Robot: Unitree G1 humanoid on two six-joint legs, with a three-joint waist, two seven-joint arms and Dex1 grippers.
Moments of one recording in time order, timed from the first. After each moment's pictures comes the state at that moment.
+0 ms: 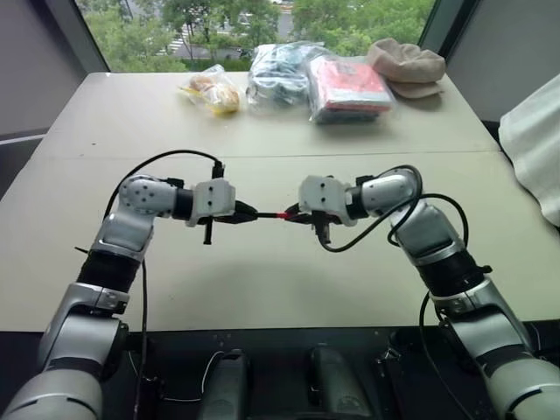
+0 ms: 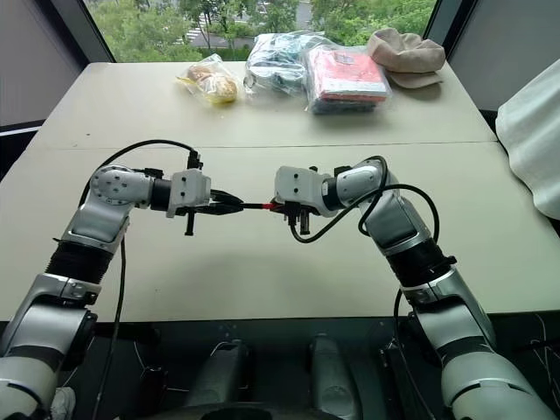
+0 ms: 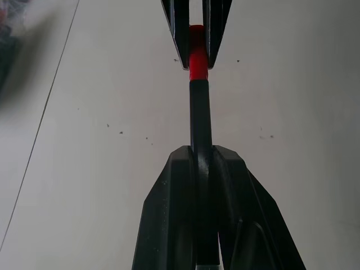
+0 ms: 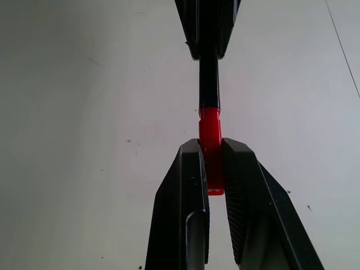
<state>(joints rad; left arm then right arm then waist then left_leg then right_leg) -0.70 0.58 -0.18 0.33 -0.05 -0.16 -1.30 -0.76 -0.49 0.34 0.02 -0.11 0.32 1.19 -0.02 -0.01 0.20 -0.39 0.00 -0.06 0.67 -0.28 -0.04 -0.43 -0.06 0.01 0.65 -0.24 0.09</state>
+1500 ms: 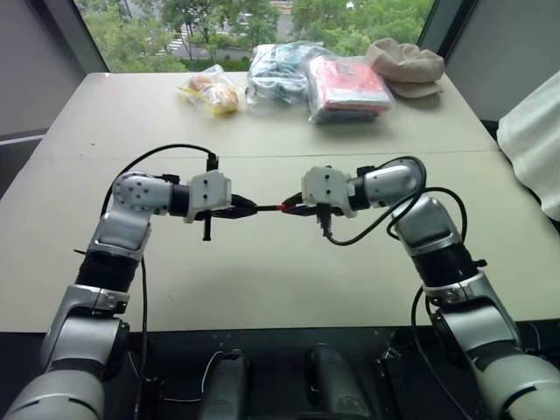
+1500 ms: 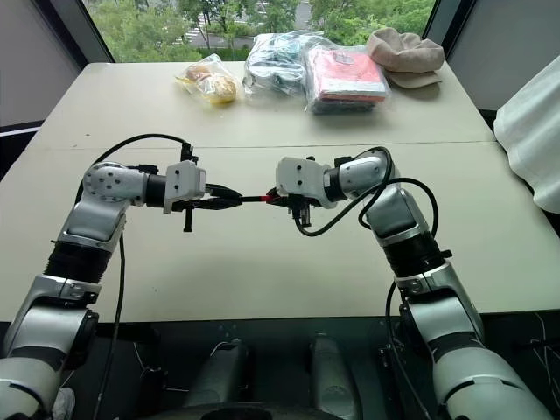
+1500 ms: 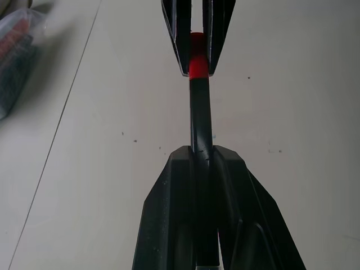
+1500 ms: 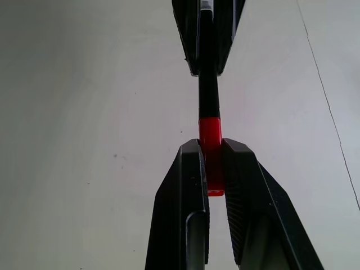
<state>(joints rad) -0.70 0.57 -0.13 0.30 -0.07 -0.12 -1.32 -0.80 -0.43 0.26 0.12 -0.13 0.16 1.27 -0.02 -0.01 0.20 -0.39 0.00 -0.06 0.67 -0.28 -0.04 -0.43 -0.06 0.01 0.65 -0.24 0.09</state>
